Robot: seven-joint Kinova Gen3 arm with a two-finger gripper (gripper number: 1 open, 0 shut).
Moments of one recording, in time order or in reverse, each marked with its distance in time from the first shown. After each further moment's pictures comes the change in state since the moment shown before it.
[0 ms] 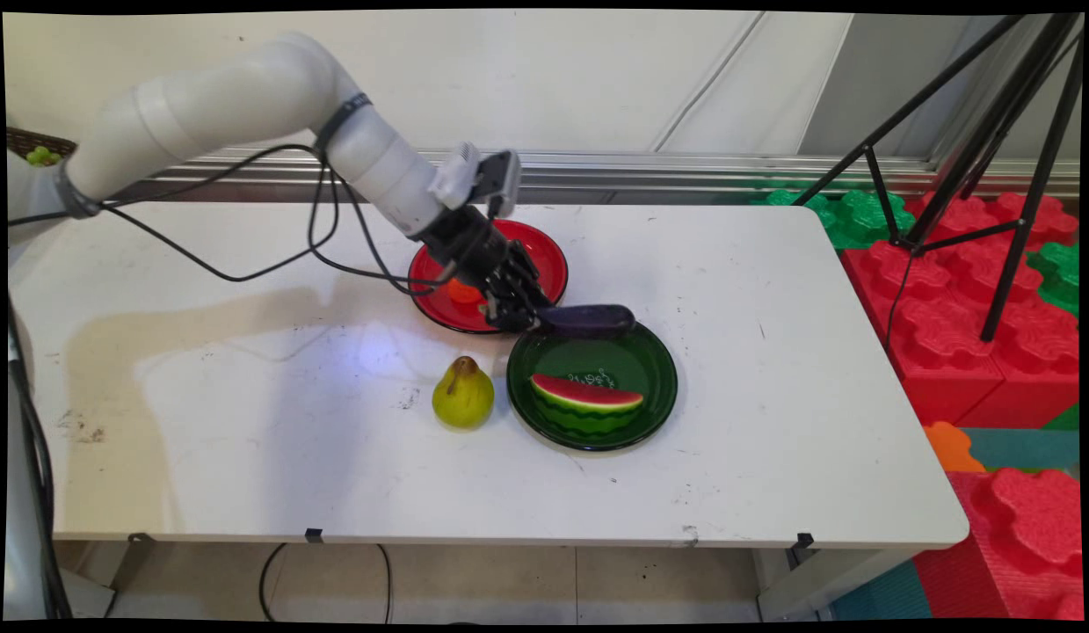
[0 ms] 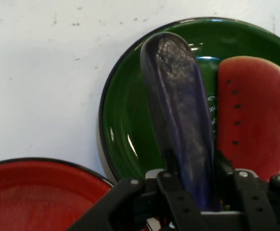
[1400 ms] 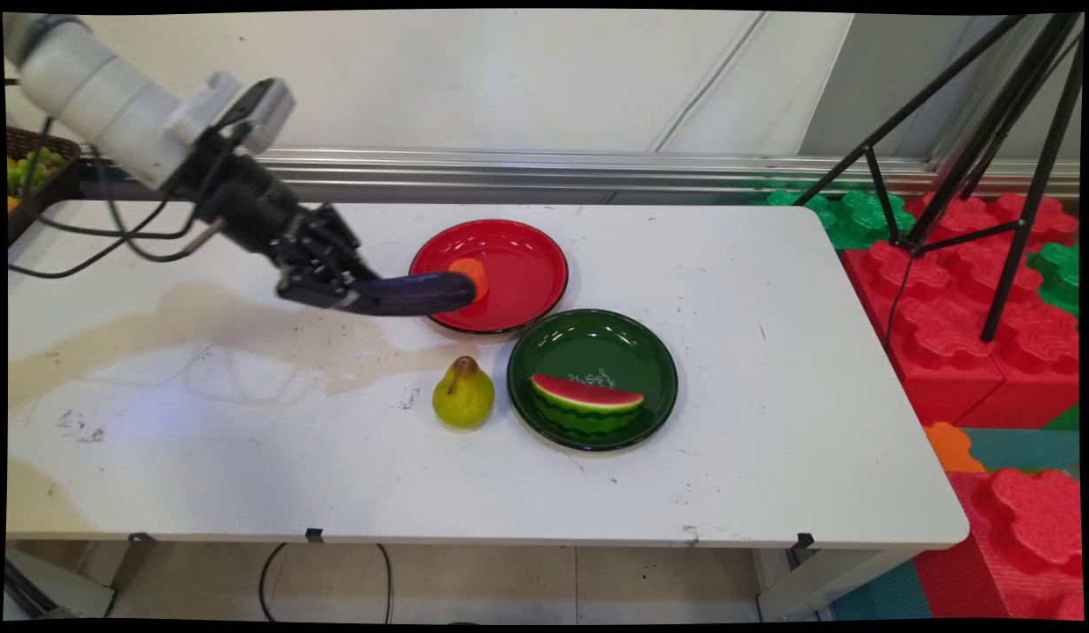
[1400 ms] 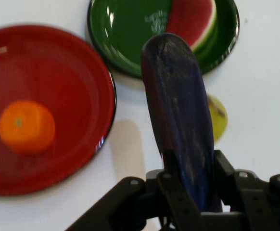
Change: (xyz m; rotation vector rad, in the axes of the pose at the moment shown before) arm -0.089 0.066 -0.188 0.034 -0.017 -0.126
